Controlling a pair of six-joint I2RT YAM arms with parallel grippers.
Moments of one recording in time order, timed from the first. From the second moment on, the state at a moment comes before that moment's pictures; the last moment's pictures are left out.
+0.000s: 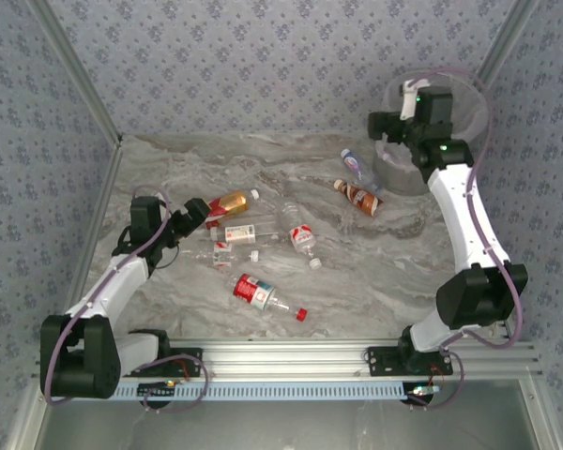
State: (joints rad) left arm -0.07 1.15 0.62 -0.09 0.33 -0.78; right arm 0.12 1.54 1.63 -0.53 0.02 -0.01
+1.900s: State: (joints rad) left arm -0.16 1.55 0.81 -0.59 -0.07 -1.32; right arm 0.33 1.21 1.09 -0.35 0.20 0.18
